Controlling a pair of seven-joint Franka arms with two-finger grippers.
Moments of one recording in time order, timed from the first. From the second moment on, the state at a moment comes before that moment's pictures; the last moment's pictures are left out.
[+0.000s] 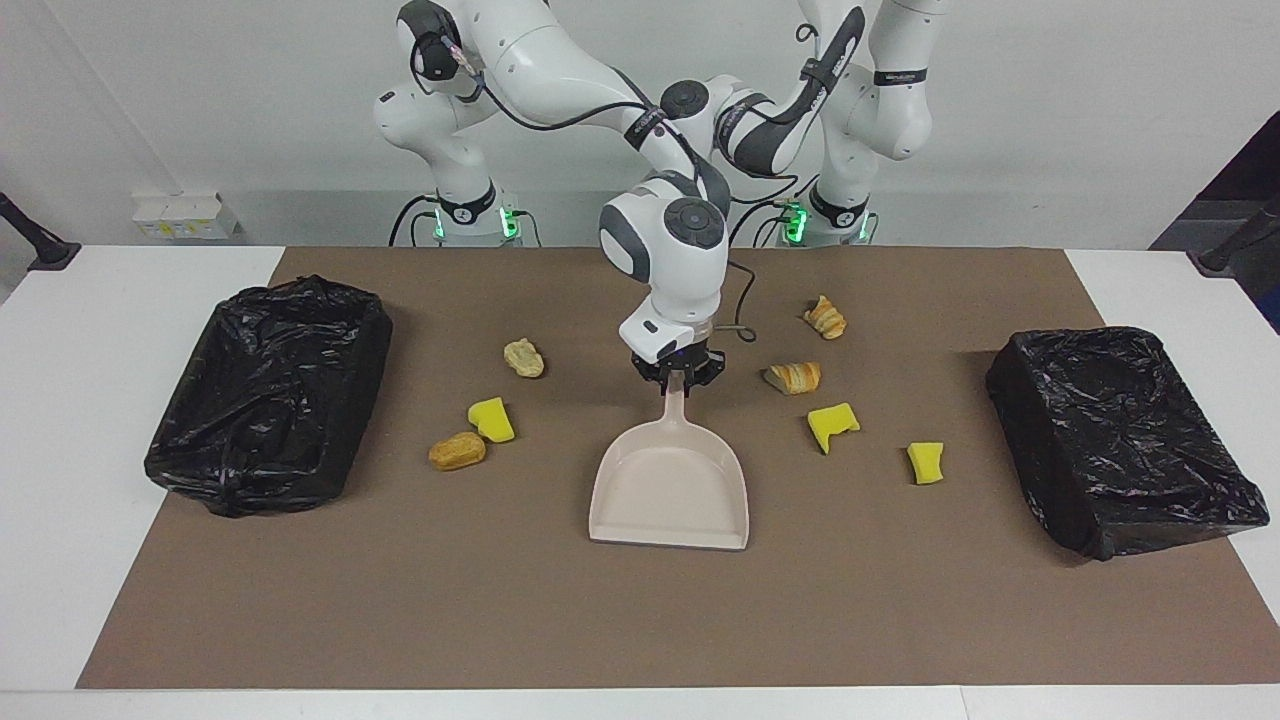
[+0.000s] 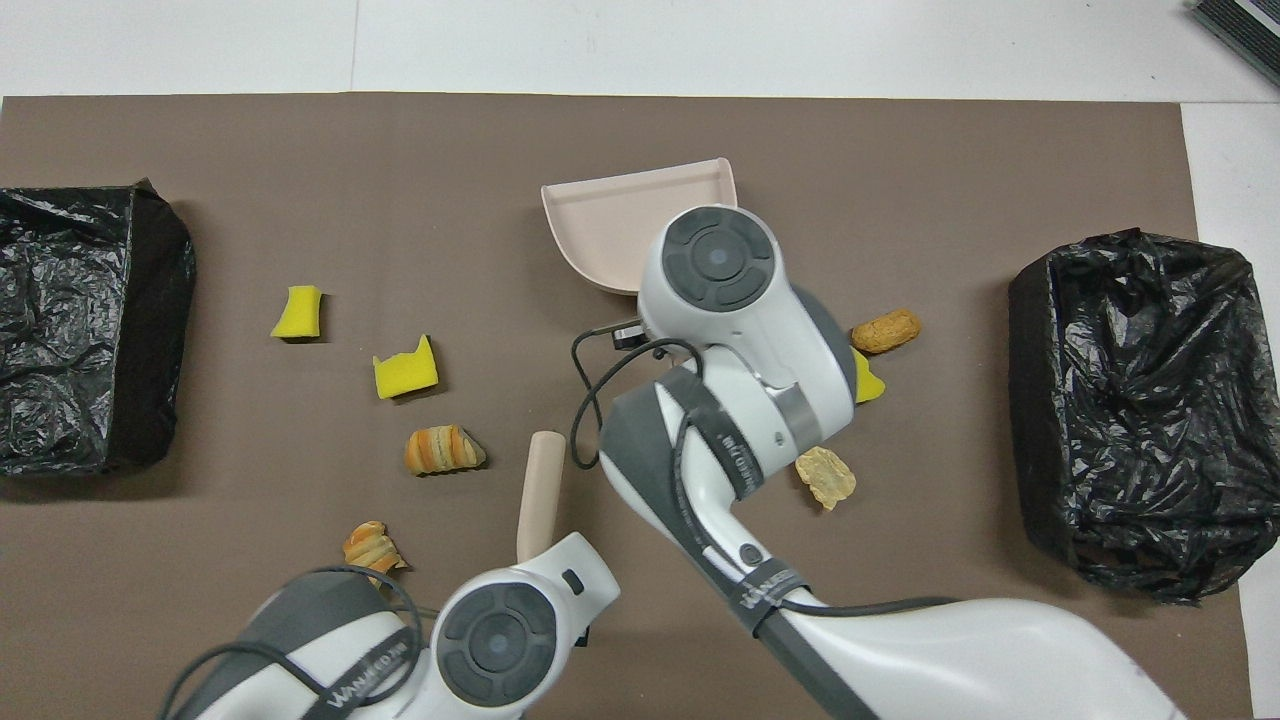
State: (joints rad) left arm -0.80 -0.23 0.03 -2.37 -0.02 1.96 -0.56; right arm 0.49 0.42 -0.01 -1.54 -0.01 2.00 0.25
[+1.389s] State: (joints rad) left arm -0.04 -0.03 0.03 -2.26 0.12 2.12 0.02; right arm 0.52 0.17 0.00 -1.93 -0.13 1.99 -1.00
